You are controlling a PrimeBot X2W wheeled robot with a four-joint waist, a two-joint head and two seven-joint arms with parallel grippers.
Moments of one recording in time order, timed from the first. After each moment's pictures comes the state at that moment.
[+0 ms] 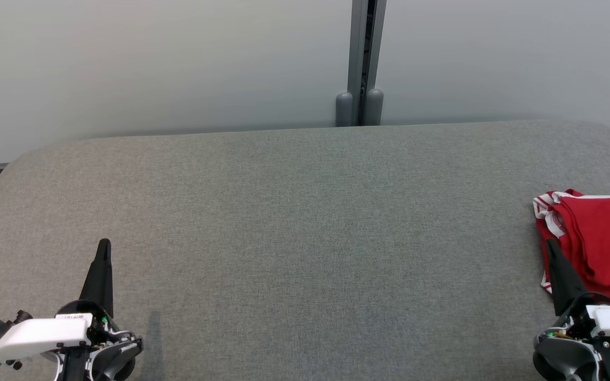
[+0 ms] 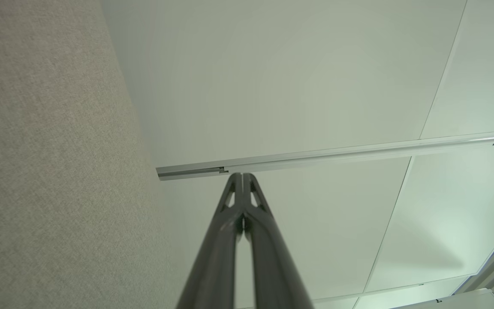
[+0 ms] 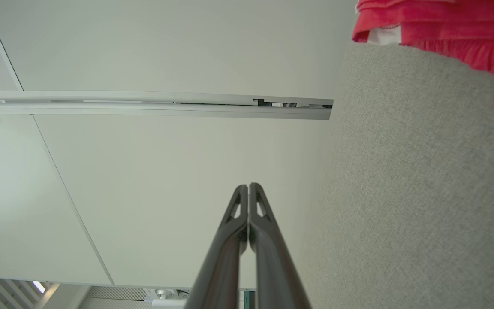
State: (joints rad) left arm -0.10 0.05 0.11 0.25 -1.61 -0.13 0.11; right arm -0.11 -0.05 -0.11 0.24 1.61 0.13 0.11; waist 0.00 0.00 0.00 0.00
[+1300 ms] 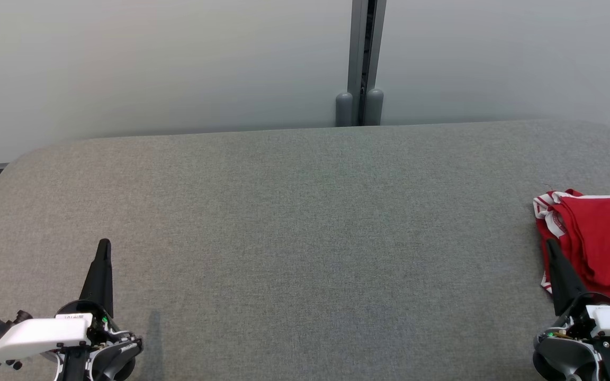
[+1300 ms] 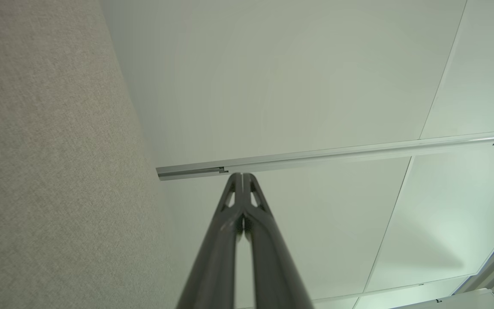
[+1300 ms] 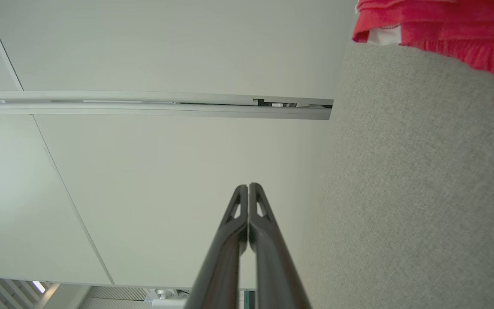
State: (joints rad) left arm -0.10 0.05 0.11 0.25 -1.61 -0.13 0.11; right arm -0.11 -0.05 -0.11 0.24 1.61 0.13 0.11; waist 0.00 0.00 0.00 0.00
